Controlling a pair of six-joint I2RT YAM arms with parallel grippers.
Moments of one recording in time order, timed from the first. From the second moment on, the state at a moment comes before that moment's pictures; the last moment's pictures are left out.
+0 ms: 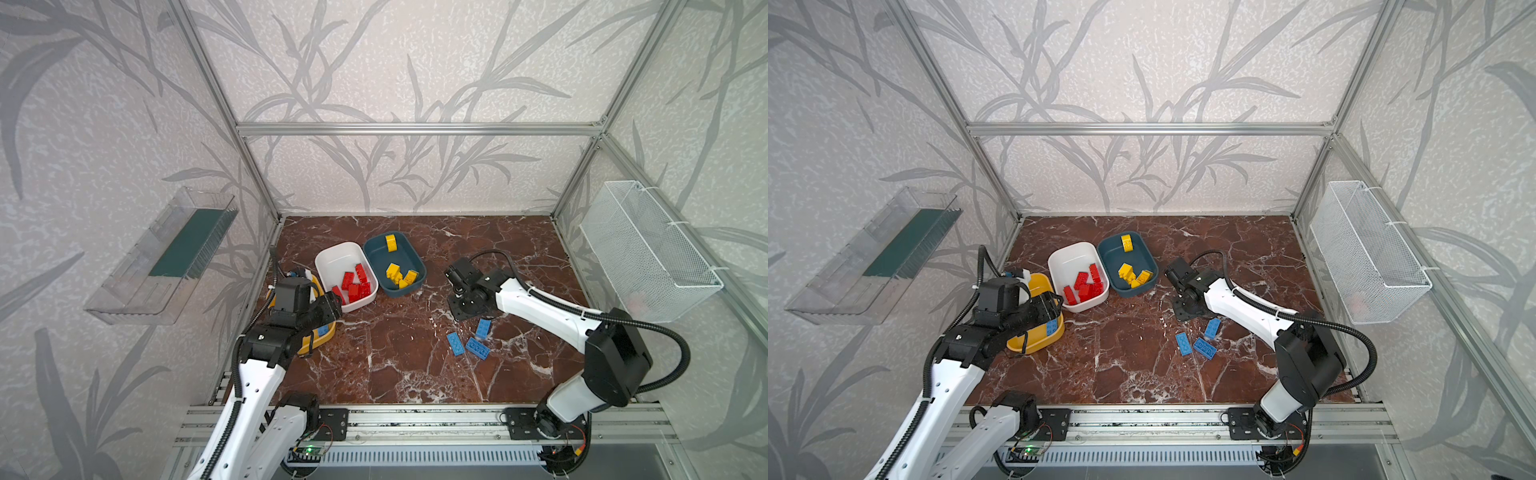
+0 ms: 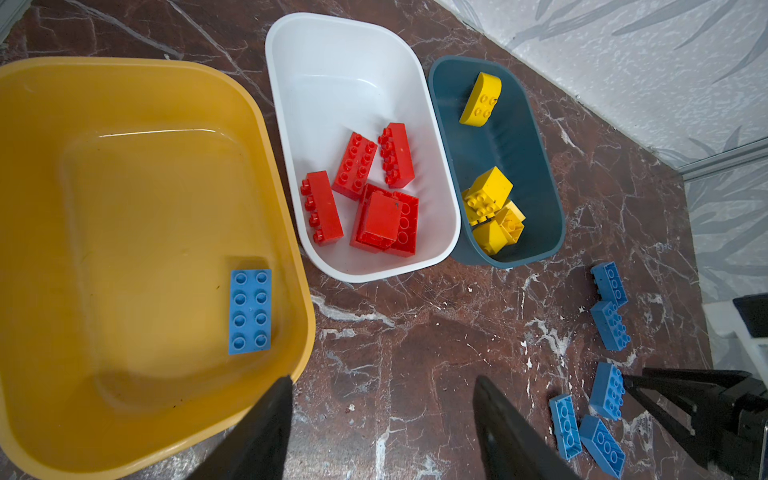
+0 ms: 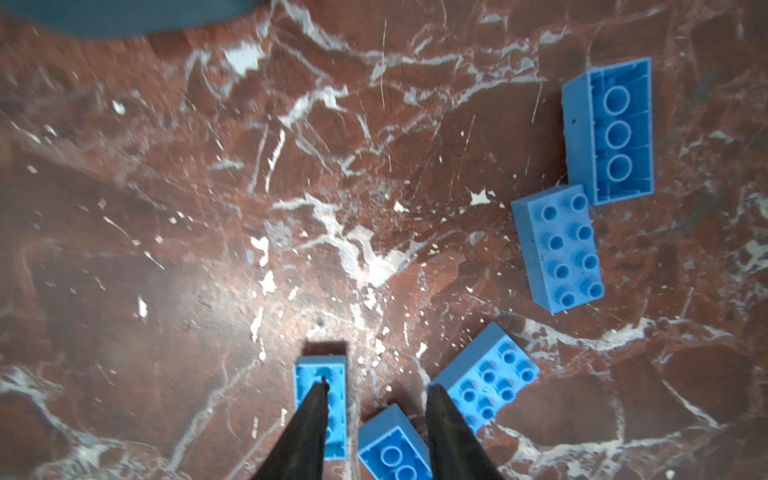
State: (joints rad) left arm -0.14 0.76 0.81 -0.81 0.07 -0.52; right arm 0.68 1.55 1.11 -0.85 0.12 0.36
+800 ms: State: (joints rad) left arm -0.14 0.77 0.81 -0.80 0.09 -0.52; right arm 0.68 1.48 0.82 -0.77 0.01 0.39
